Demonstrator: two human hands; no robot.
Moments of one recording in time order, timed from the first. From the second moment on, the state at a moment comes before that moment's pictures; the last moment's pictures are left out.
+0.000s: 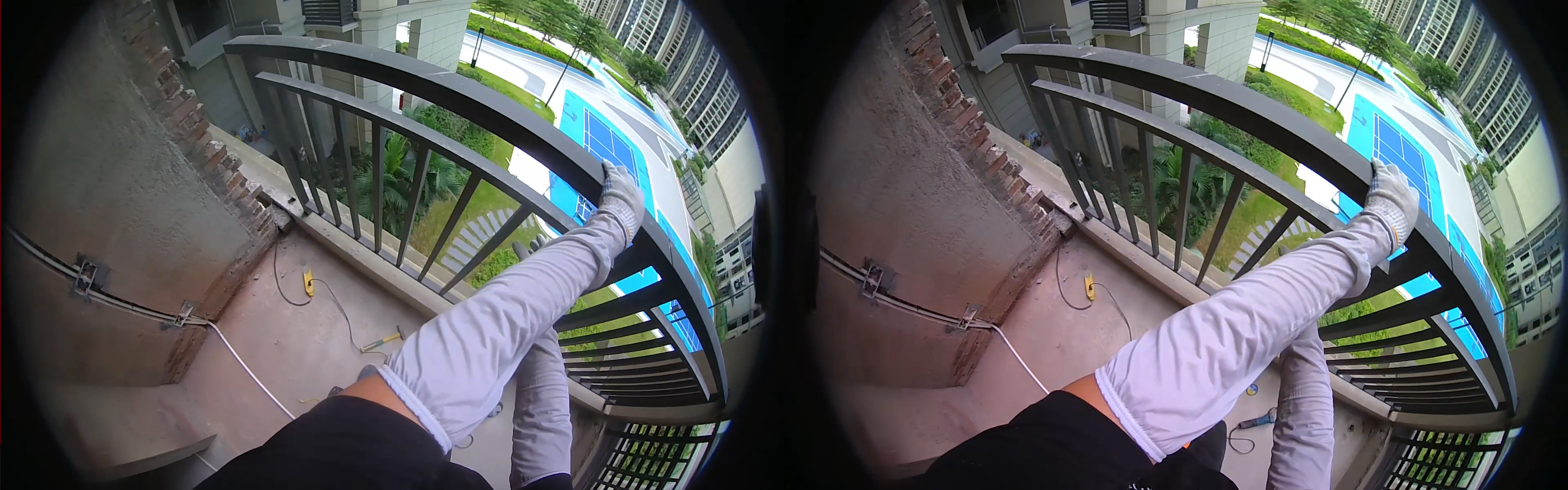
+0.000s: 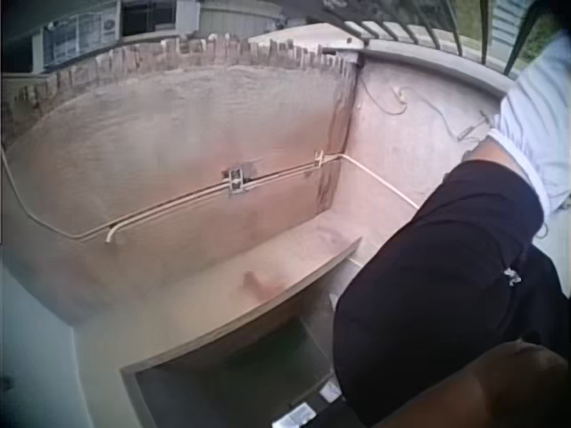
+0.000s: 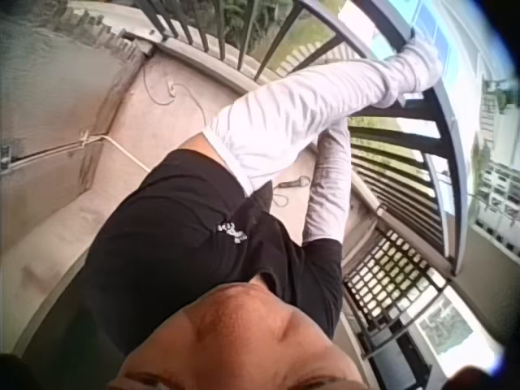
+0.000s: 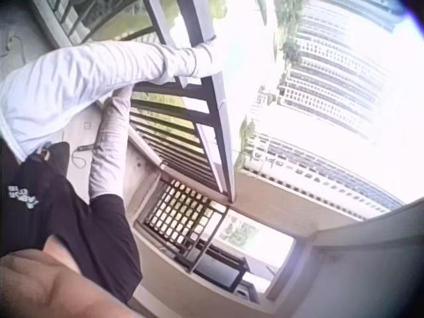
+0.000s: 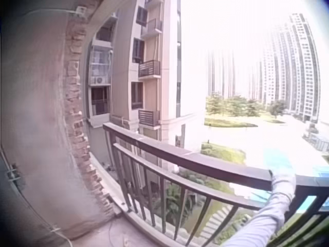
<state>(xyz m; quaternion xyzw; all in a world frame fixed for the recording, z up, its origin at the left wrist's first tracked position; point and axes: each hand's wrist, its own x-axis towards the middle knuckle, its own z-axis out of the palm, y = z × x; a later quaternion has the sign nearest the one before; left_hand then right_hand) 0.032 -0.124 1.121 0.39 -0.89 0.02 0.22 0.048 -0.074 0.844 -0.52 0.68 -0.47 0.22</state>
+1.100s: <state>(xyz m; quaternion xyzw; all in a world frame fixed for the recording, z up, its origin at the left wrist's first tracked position) 0.653 -0.518 0.834 0.67 -0.48 -0.23 0.52 0.070 -0.159 0.838 -0.30 0.63 -0.70 0.15</state>
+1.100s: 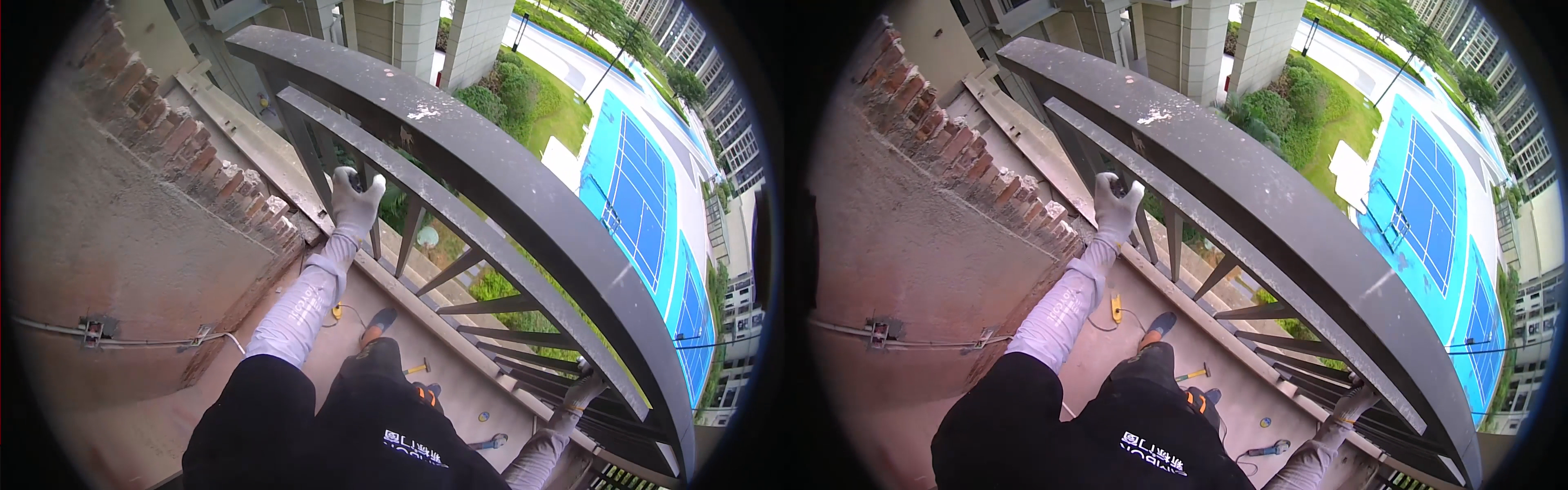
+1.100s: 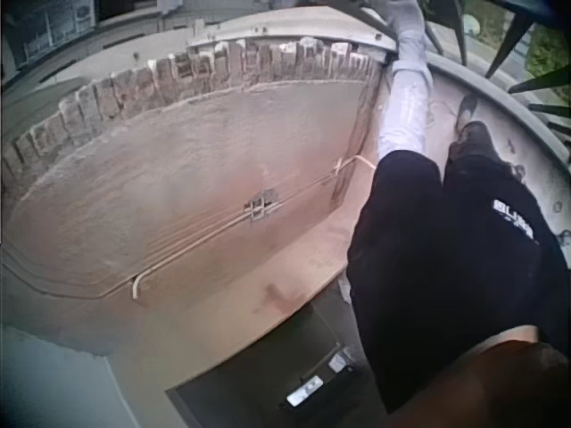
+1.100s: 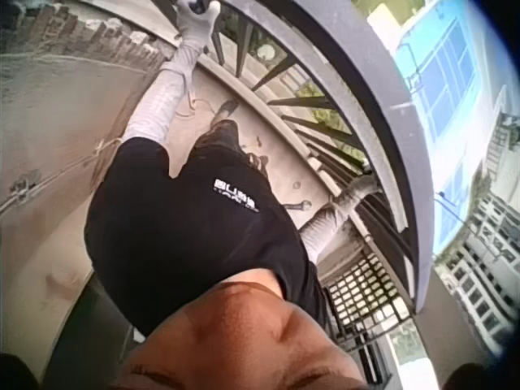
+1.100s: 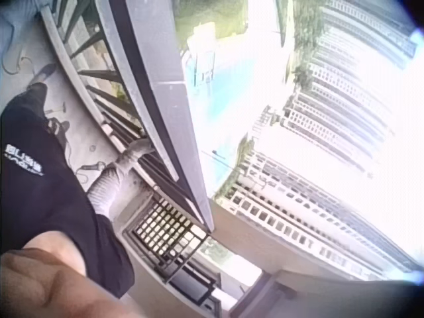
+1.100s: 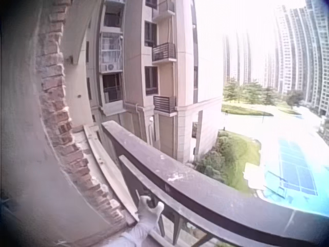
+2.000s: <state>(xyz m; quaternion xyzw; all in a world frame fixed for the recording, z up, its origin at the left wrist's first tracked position) 0.727 -0.560 0.773 0.53 -0.48 -0.54 0.44 0.101 -0.174 0.822 -0.30 0.87 -0.38 -0.09</state>
